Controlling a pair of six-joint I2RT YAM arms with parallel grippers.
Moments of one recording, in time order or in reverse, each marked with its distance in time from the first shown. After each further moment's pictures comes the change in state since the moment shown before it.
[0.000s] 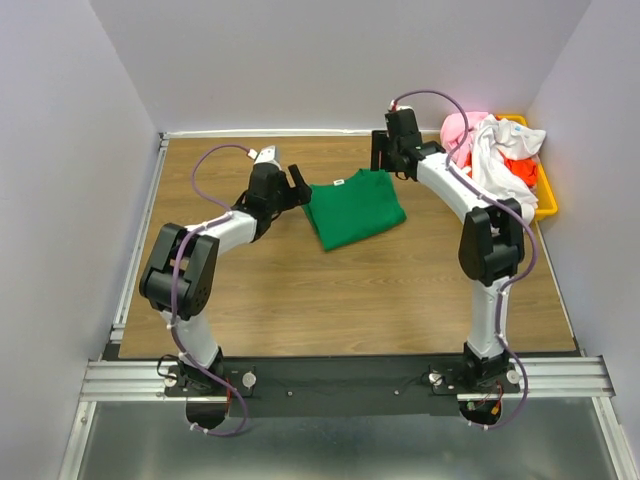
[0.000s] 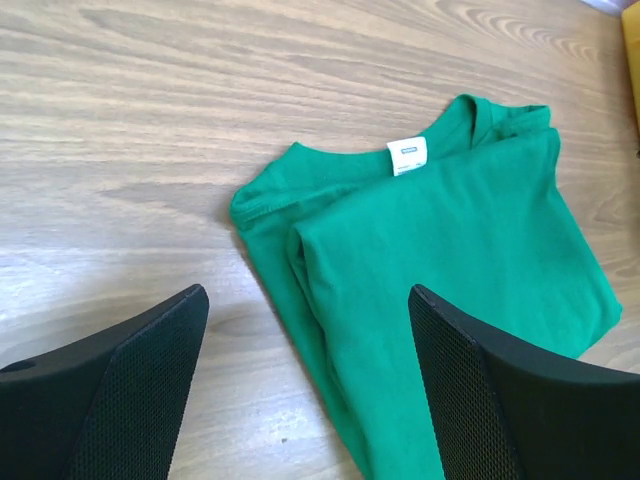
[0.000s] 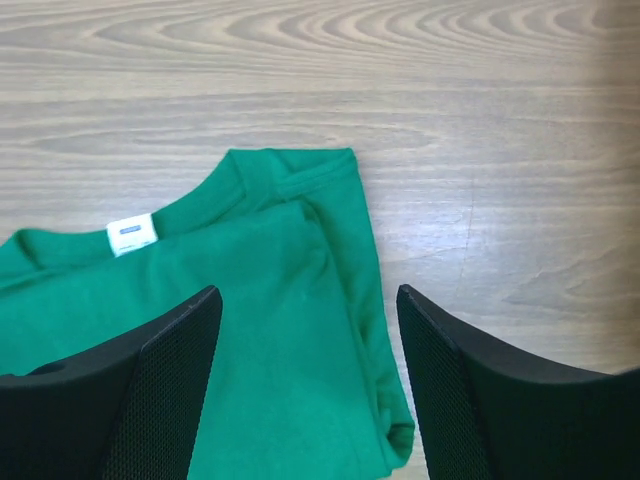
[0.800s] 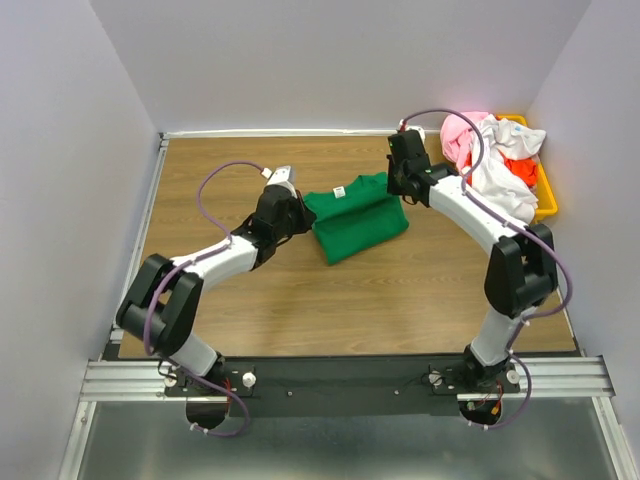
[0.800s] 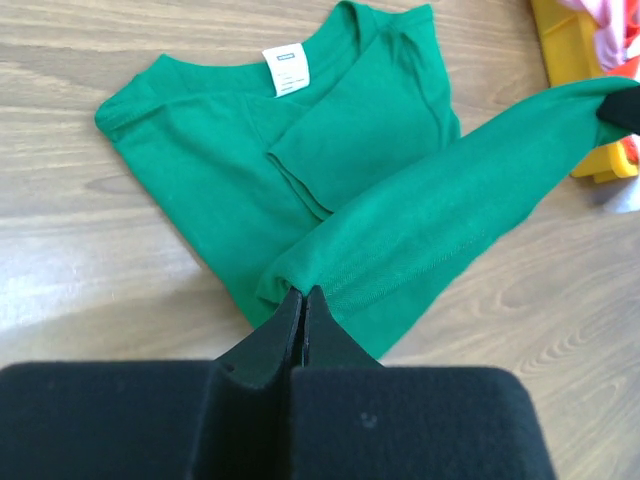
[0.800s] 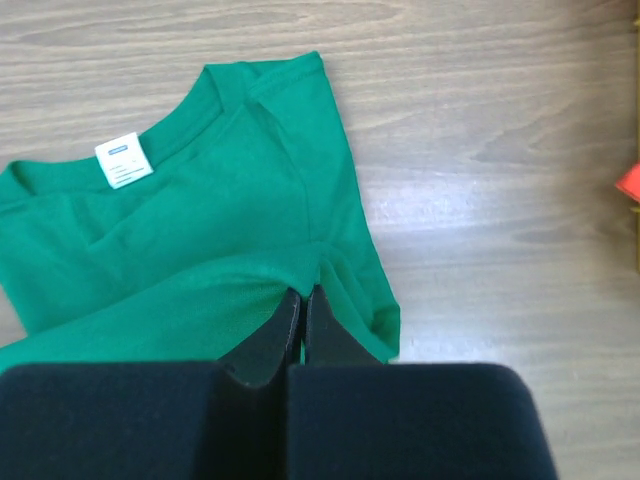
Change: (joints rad) left arm -0.171 -0.294 -0.225 -0.039 -0.023 -0.046; right arm 0.069 -0.354 -0.364 -0.018 0.095 0.086
